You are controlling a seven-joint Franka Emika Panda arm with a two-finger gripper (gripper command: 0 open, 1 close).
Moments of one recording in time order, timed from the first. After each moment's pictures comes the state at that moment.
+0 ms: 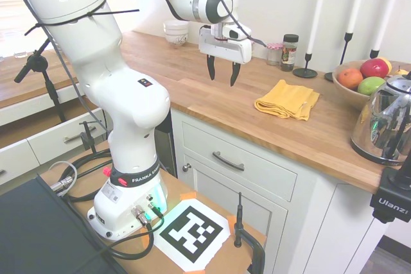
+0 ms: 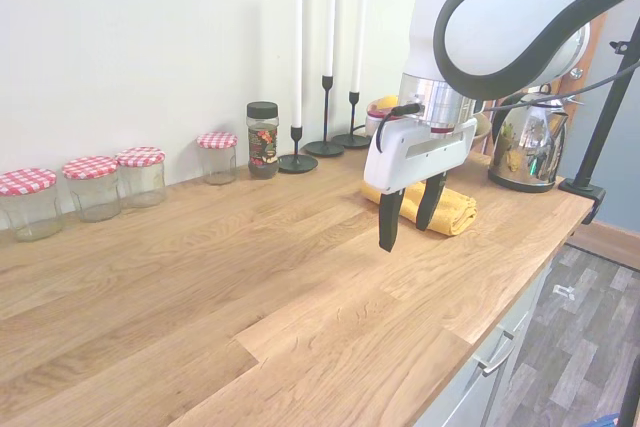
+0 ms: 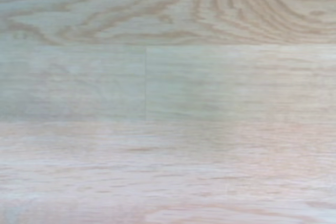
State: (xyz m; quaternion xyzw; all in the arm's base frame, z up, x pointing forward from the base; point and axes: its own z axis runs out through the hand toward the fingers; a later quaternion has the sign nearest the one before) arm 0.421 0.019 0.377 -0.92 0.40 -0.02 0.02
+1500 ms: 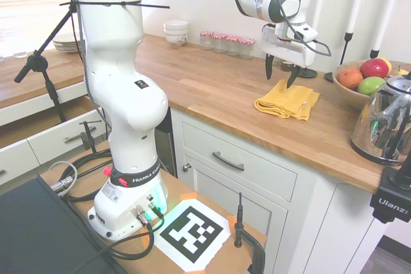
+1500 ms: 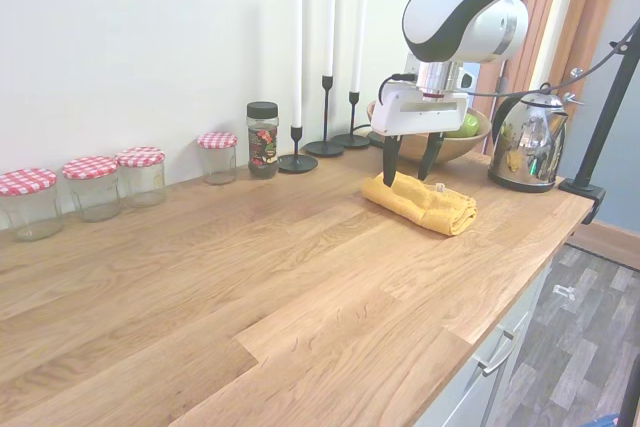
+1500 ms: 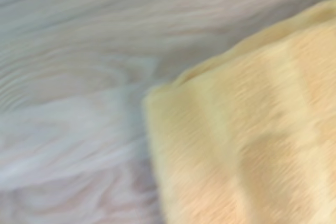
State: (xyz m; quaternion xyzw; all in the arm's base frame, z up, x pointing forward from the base) arm 0.531 -0.167 0.385 -0.87 0.50 -0.02 0.03
